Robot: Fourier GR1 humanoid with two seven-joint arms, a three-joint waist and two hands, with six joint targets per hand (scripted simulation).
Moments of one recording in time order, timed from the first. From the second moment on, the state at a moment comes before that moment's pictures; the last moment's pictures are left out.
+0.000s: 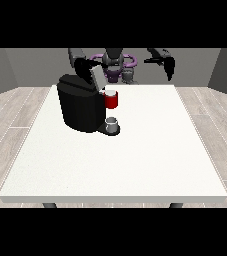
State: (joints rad) left arm -0.24 0.08 0.16 -1.40 0.01 -0.20 -0.07; right arm -0.66 -0.16 -0.09 -1.06 0.02 0.06 -0.08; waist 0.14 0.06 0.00
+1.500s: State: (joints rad) left arm -0.21 0.07 0.13 -1.37 0.03 -0.18 -0.16; right arm -0.72 -0.03 0.05 -1.05 0.08 0.06 -0.12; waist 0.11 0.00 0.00
